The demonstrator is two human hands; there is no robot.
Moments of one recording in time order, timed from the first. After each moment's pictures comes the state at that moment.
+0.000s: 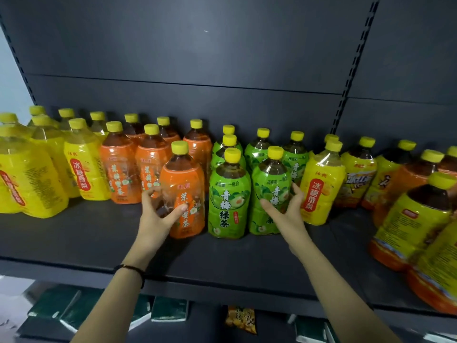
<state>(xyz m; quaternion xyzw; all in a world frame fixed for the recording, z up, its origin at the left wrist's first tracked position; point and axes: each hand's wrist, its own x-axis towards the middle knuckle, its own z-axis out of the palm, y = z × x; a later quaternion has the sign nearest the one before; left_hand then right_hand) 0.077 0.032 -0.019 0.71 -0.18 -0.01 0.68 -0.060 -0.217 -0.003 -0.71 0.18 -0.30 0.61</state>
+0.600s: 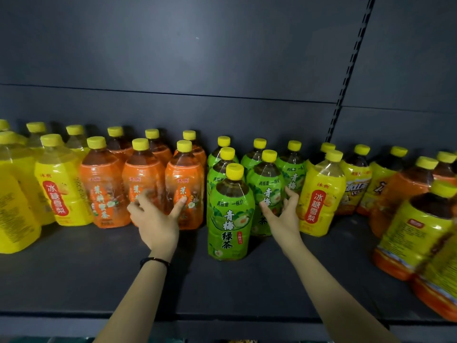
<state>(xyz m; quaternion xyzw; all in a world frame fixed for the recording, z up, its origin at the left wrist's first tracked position) 0.127 -0.022 -0.013 0.81 -0.05 0.23 0.53 -0.011 -0.225 -0.008 -0.72 0.22 -0.37 0.55</state>
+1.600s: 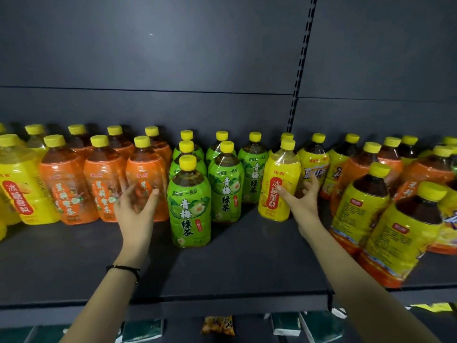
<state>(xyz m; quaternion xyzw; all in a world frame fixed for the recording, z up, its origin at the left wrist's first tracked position) 0.077 -0.033 0.001 0.71 -0.11 0.09 0.69 -0.096 -0.320 0.011 -0.65 0.31 -0.41 0.55</state>
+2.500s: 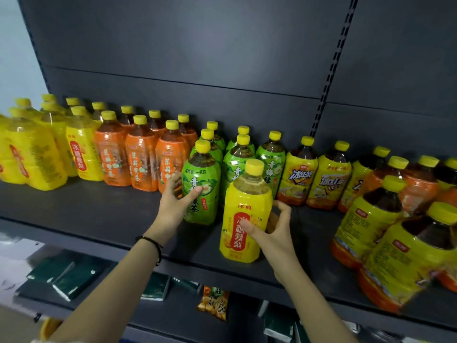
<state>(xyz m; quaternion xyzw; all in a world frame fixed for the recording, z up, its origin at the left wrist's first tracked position) 0.004 -0.058 0.006 0.67 -0.17 -0.02 0.72 -0.155 -0.224 0.003 -0.70 0.13 -0.22 0.67</state>
